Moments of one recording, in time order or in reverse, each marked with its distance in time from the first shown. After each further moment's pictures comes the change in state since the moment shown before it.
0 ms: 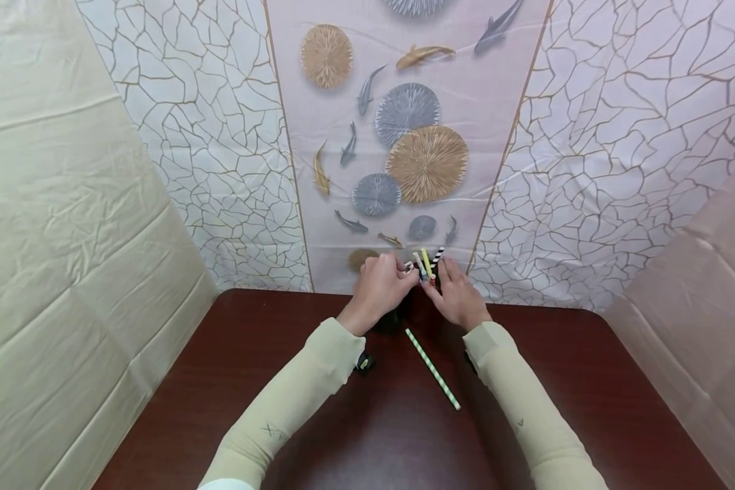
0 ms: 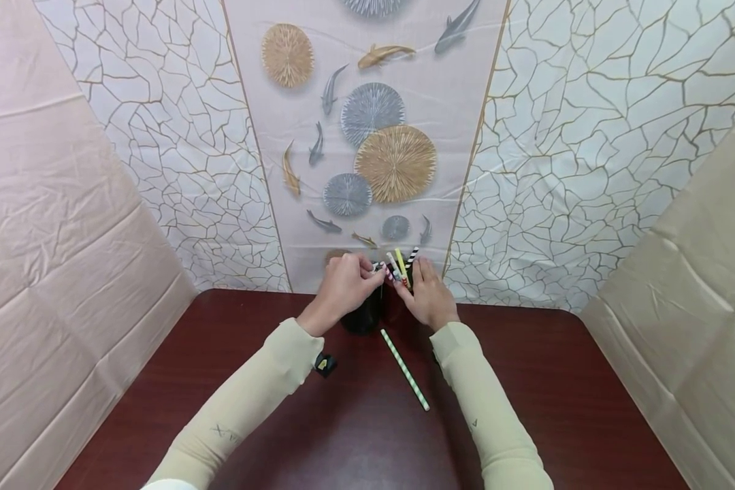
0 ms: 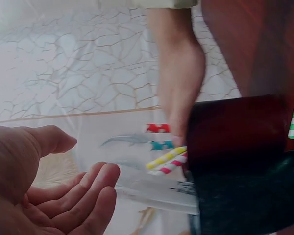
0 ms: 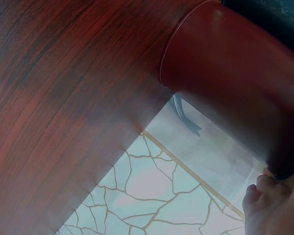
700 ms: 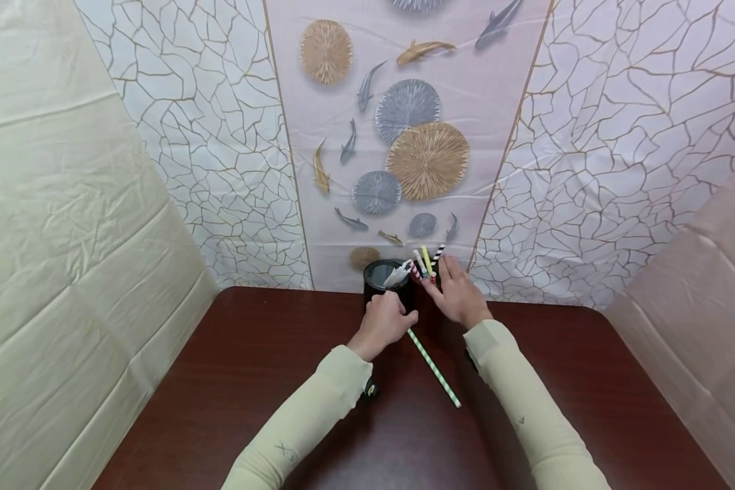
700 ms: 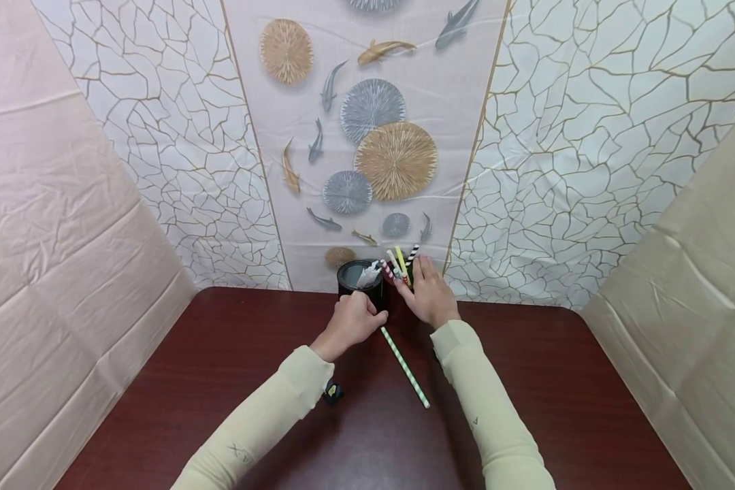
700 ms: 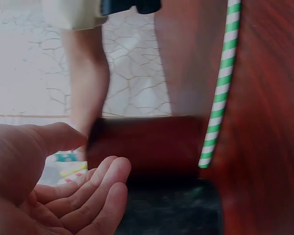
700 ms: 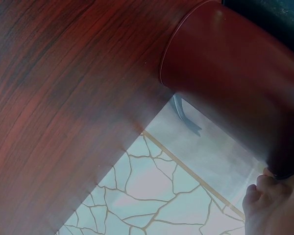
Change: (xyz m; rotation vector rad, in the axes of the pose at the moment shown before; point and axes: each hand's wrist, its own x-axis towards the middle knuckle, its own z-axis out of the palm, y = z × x) left_hand -0.037 -0.037 0.063 -0.024 -0.229 -0.151; right_hand 0.001 0.000 0.000 -0.007 -0.014 0.014
